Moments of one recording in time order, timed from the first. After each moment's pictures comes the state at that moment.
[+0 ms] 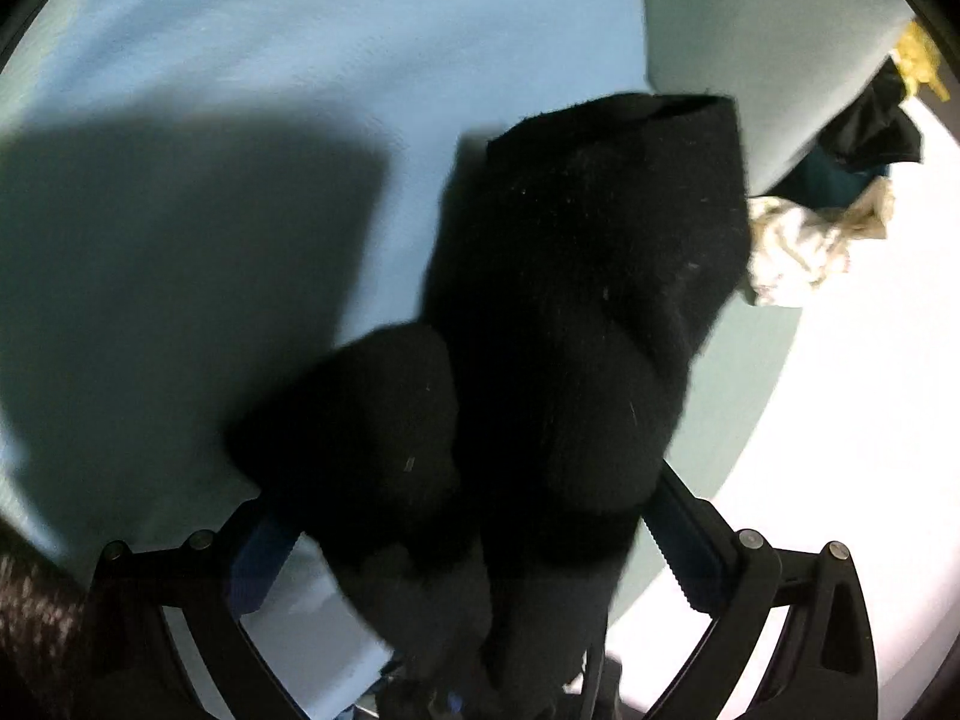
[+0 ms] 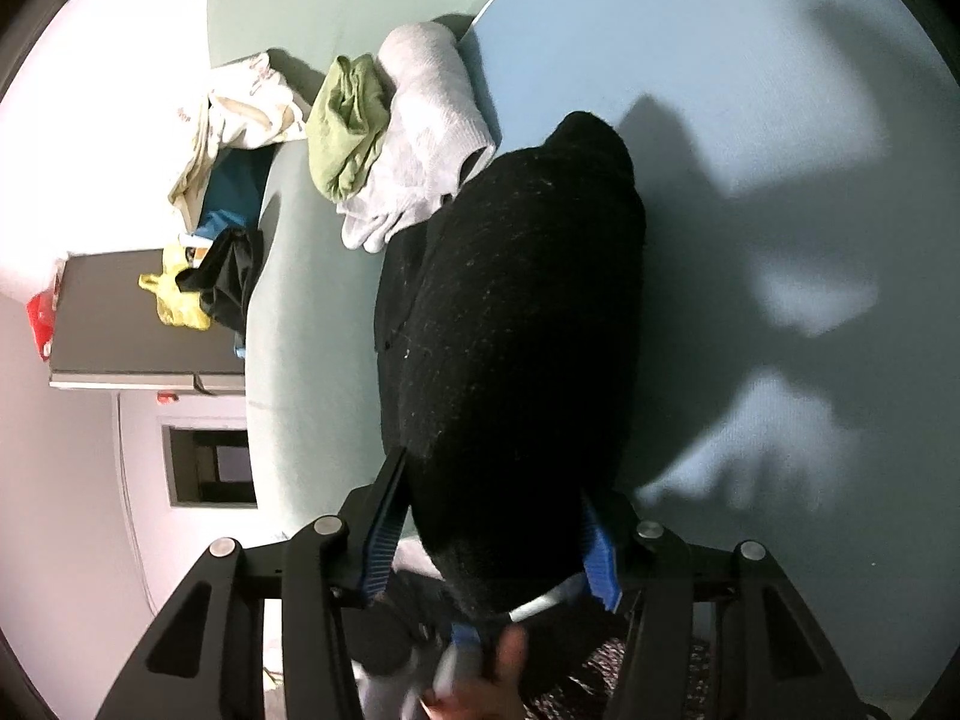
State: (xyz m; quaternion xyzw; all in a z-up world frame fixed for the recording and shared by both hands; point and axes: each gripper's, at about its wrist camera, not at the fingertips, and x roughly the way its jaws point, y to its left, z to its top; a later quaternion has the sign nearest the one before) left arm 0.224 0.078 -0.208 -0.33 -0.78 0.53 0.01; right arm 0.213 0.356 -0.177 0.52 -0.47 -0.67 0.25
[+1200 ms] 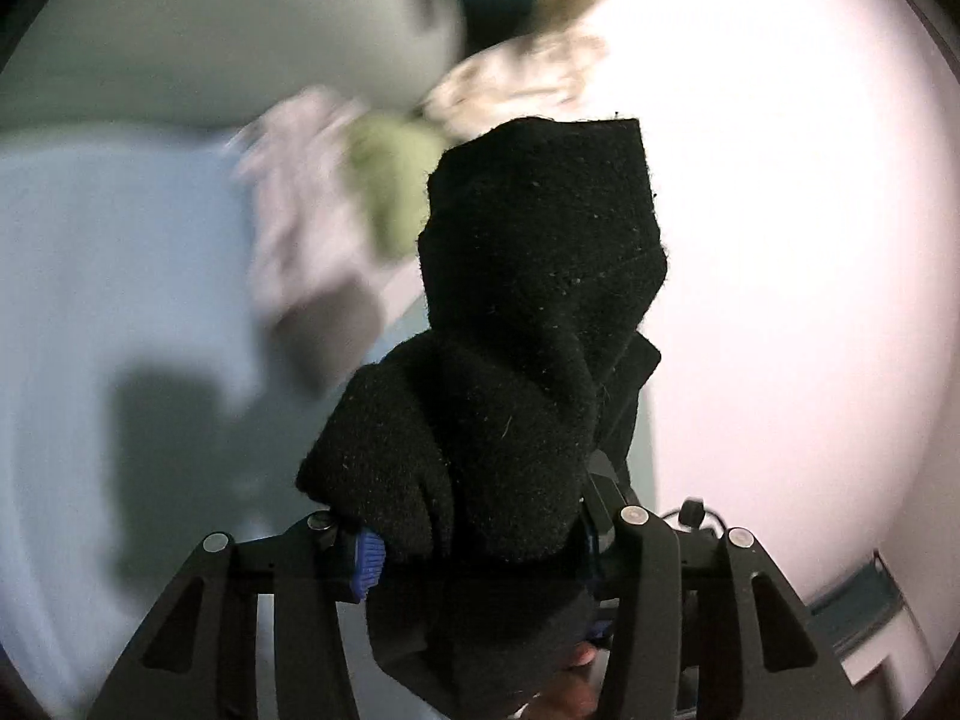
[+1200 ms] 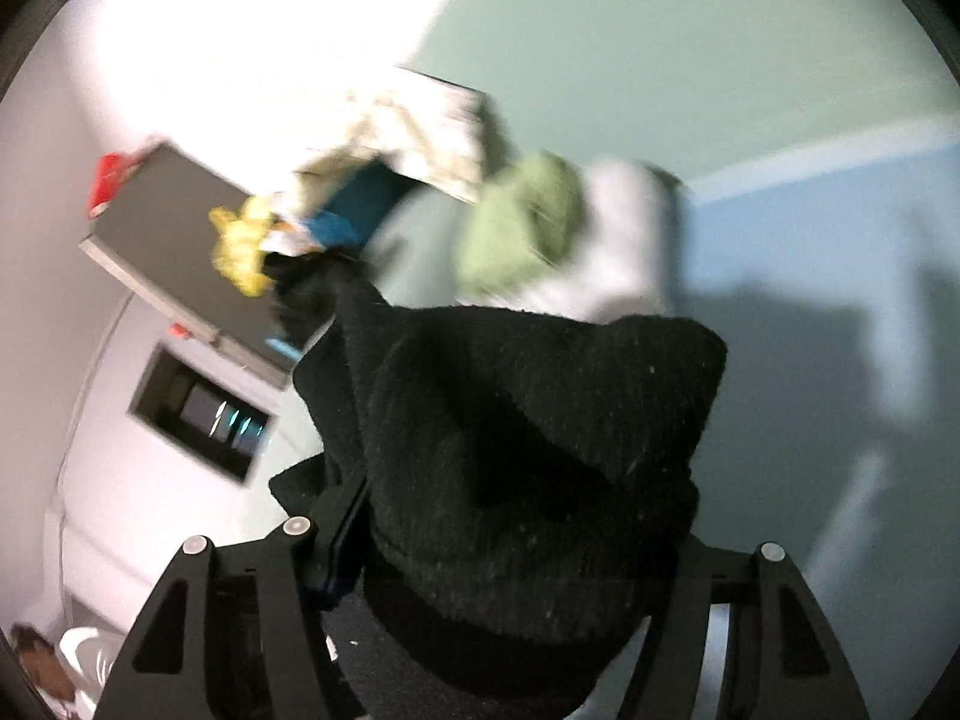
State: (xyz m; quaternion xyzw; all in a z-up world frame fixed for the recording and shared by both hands) left arm 0.119 0.012 -0.021 -0.23 -0.54 0.78 0.21; right arm 0.098 0.319 -0.048 0.37 -0.31 -0.81 0.33
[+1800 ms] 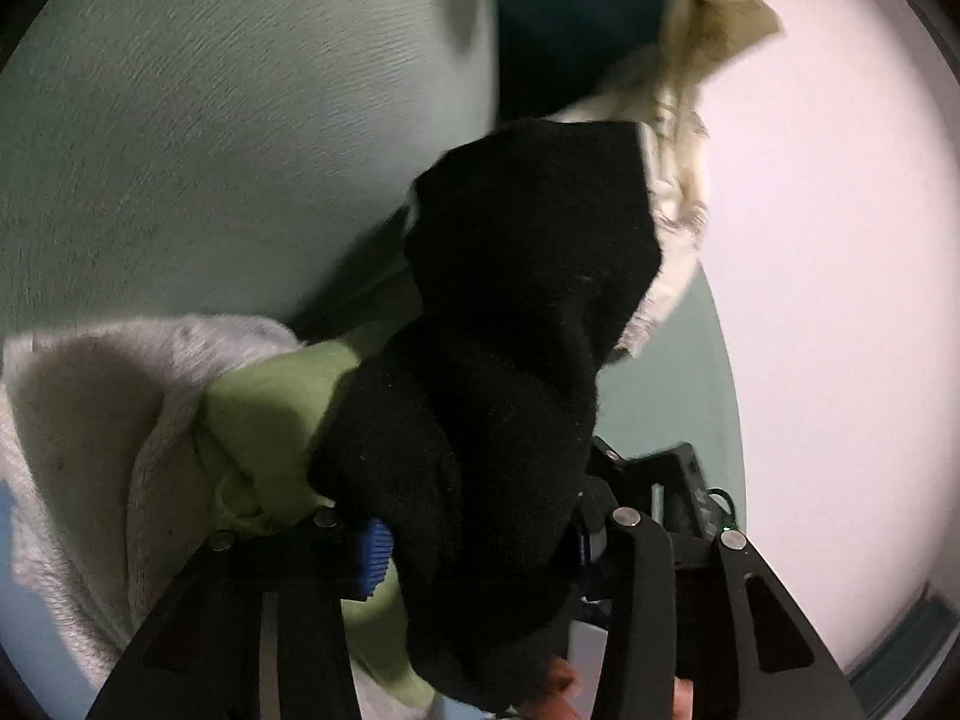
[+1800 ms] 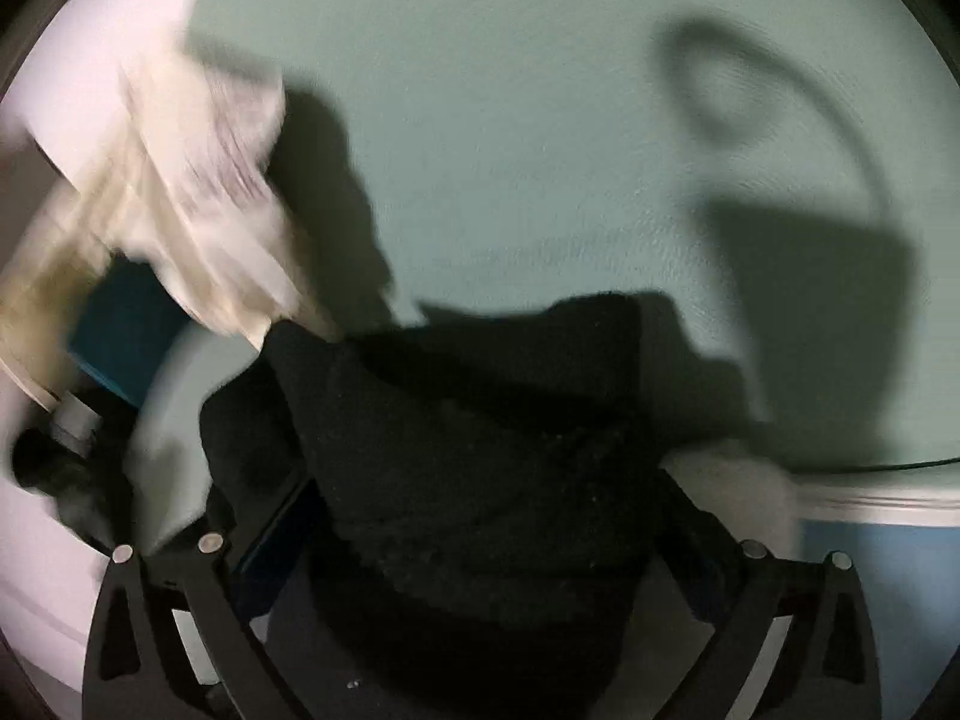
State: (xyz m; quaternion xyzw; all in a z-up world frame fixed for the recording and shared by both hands) left arm -0.136 -0.032 -0.082 -0.14 -0.55 0.81 0.13; right arm -0.226 0.208 -0.081 0.38 -0.29 -0.85 0.20
